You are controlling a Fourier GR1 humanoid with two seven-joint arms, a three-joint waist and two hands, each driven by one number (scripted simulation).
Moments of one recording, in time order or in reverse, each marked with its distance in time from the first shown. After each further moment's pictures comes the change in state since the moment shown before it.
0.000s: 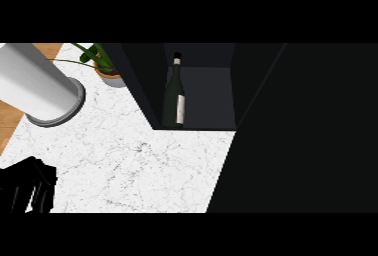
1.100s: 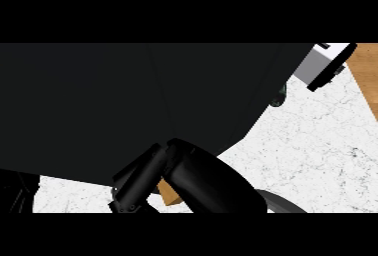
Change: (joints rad) left arm 0.031 0.001 0.097 0.006 0.042 -0.119 0.025; right arm -0.942 0.187 0.148 0.507 -0.234 -0.575 0.154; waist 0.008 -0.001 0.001
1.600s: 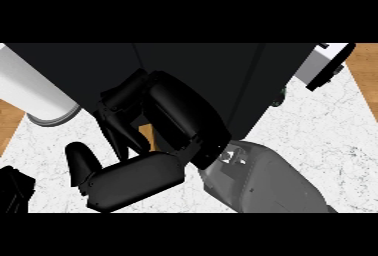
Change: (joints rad) left arm 0.022 -0.033 0.044 -0.011 -0.019 -0.046 0.011; right arm -0.212 0.004 -0.092 0.292 -0.151 -0.077 -0.133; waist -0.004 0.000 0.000
